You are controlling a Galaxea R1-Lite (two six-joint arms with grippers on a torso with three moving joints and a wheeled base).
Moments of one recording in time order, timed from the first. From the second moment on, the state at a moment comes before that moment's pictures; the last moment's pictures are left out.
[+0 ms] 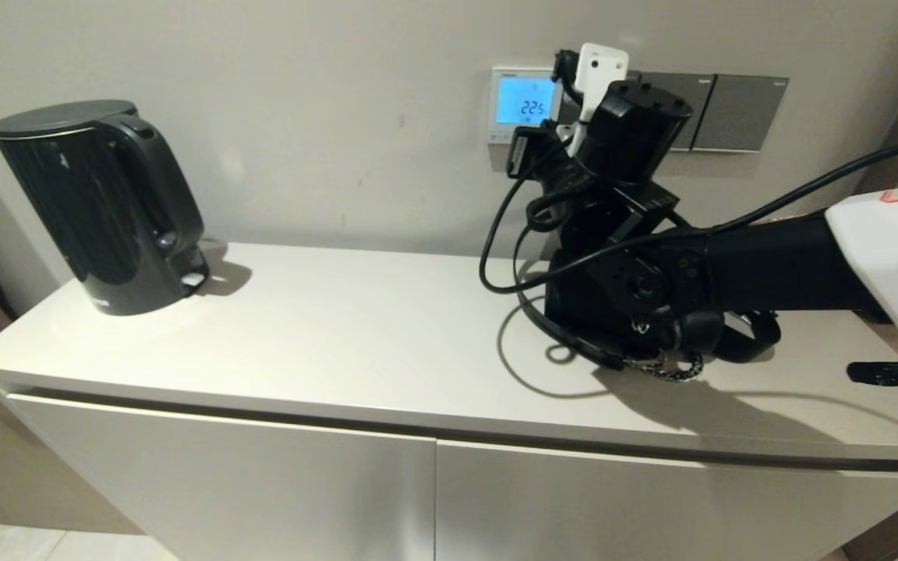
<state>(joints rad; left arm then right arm) 0.00 0.00 0.00 -0.01 0.01 0.01 0.58 2.07 -1.63 -0.87 -0.57 -0.10</state>
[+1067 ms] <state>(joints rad) 0.00 0.00 0.00 -0.01 0.00 0.01 0.49 1.22 -1.10 -0.54 -0.61 -0.12</state>
